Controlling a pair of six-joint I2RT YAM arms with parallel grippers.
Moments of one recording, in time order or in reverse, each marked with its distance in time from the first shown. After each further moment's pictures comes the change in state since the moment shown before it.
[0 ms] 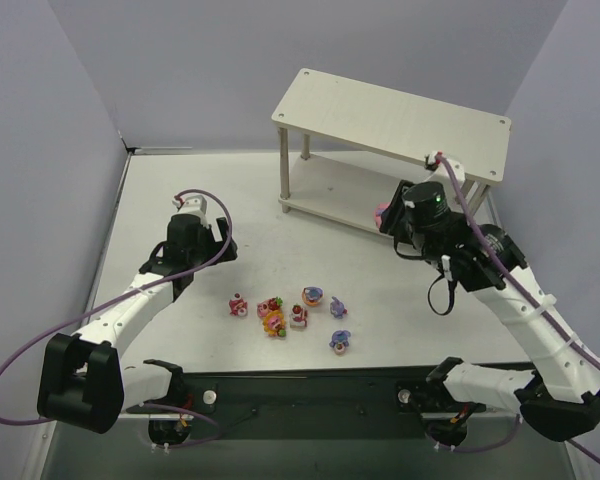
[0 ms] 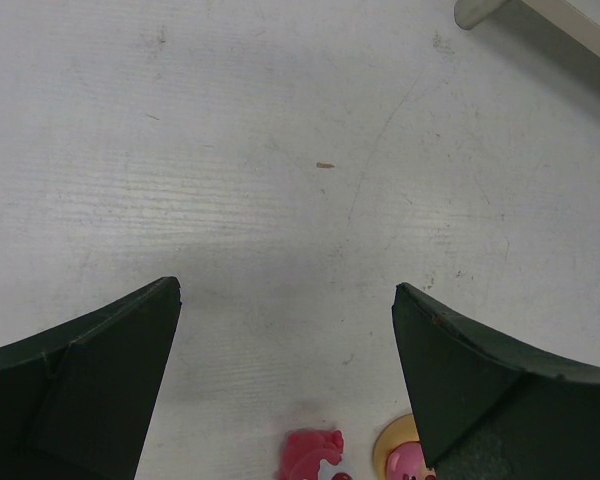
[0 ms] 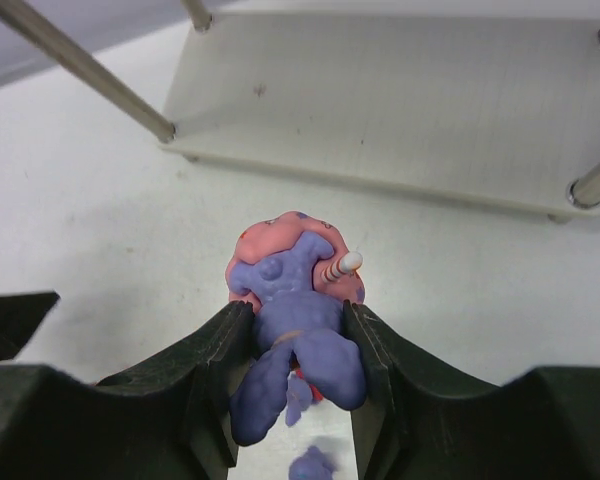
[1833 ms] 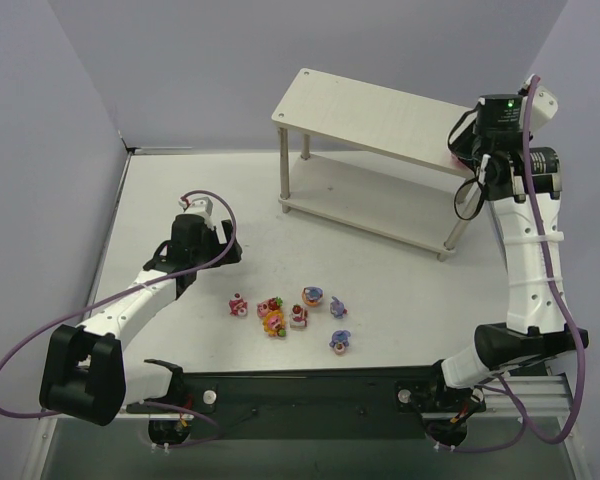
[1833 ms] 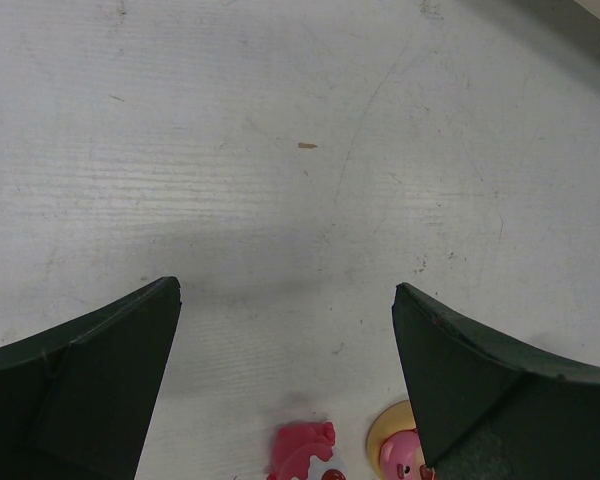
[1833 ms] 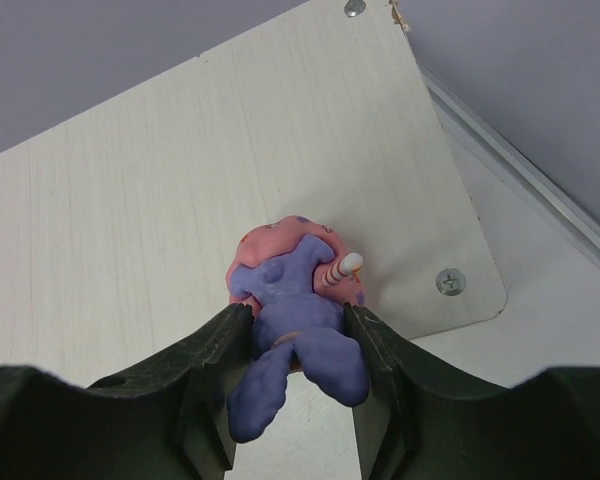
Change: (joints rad) left arm -0.011 0.040 0.004 0.000 0.047 -0.001; right arm -0.583 0.405 0.637 -0.153 -0.046 -0.019
